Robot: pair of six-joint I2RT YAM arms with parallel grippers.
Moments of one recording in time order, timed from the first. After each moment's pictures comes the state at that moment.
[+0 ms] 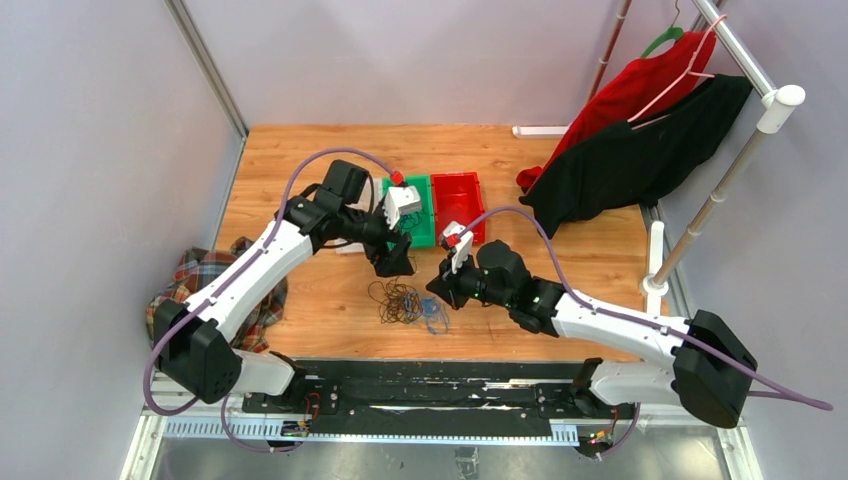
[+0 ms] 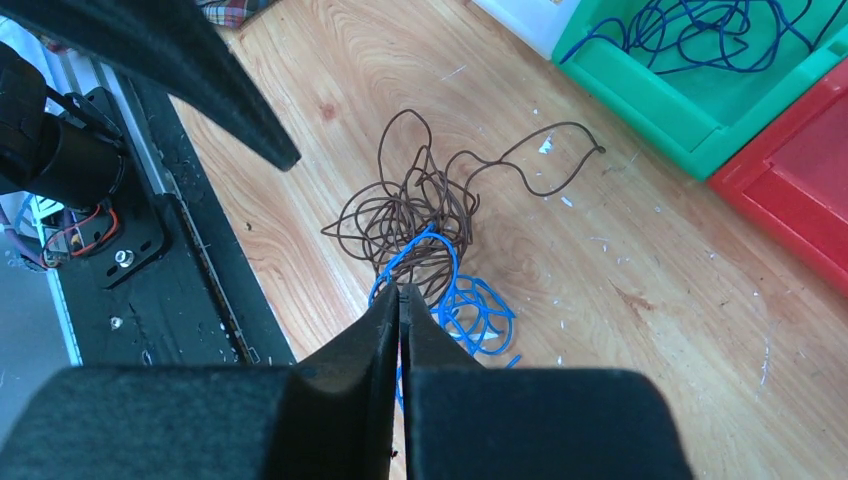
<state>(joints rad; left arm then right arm) -0.49 1.34 1.19 -0.72 0.67 0.40 0.95 1.20 0.65 0.16 -0.15 0.18</state>
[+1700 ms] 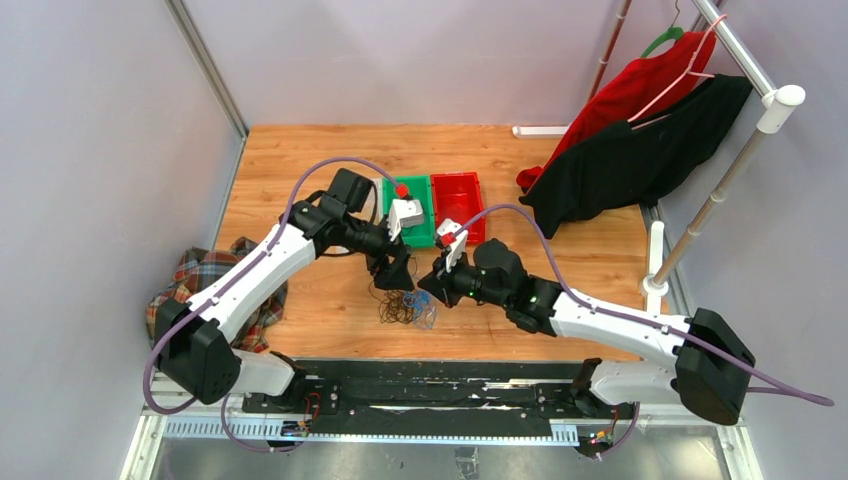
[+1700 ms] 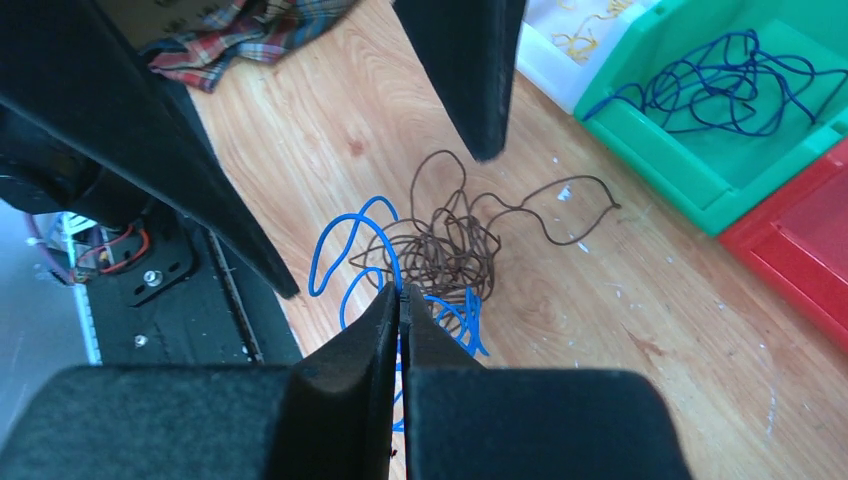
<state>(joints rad) -0.52 1.33 1.15 -0.77 0.78 0.43 0.98 1.21 0.69 0.18 -0.13 0.17</state>
